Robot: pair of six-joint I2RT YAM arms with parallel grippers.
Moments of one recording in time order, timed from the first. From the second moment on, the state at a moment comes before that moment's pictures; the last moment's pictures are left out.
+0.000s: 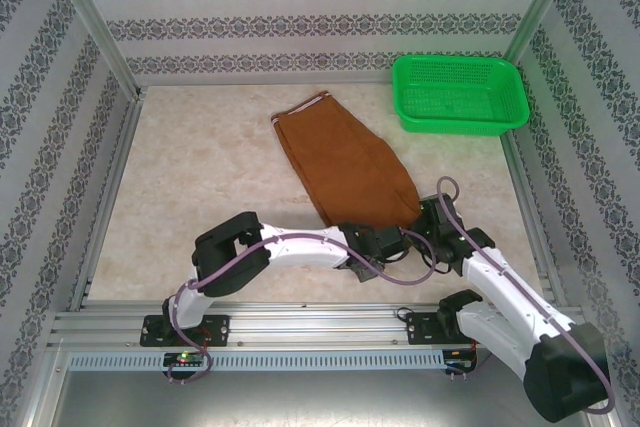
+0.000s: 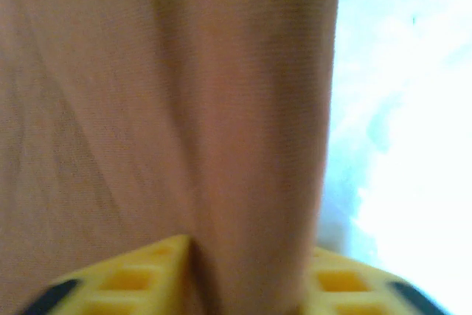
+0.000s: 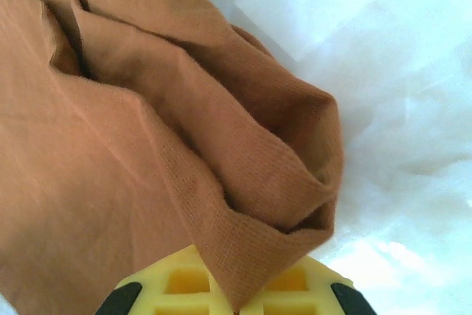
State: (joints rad) left arm -1.18 2.09 1.46 -0.56 -0.20 -0.01; right arm 0.32 0.86 0.45 -0.61 0.01 1.05
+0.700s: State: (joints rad) left arm -0.96 2.06 1.58 -0.91 0.54 0.00; right arm 0.33 0.91 0.60 -0.64 0.02 0.97
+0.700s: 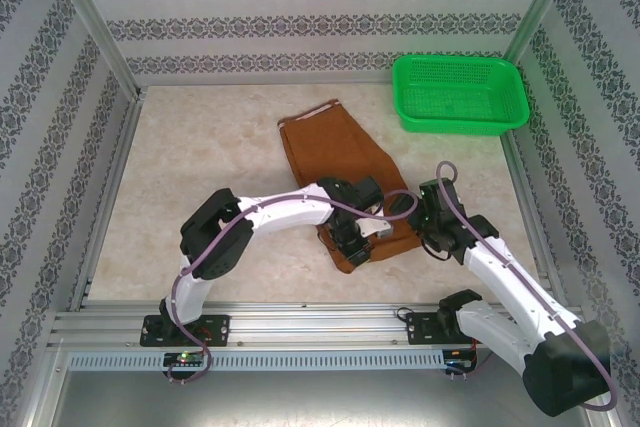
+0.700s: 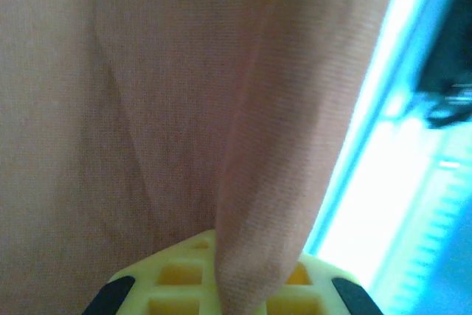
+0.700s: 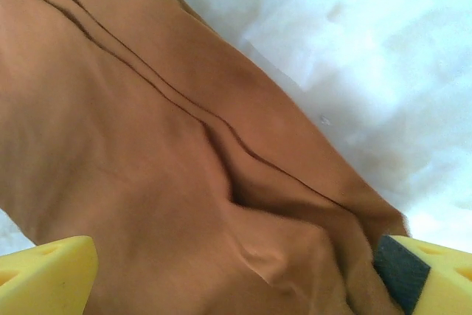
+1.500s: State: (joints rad) left arm -0.69 2.30 1.59 -0.74 1.19 -0.38; right arm 0.37 0.79 0.59 -0.70 -0.01 1.02
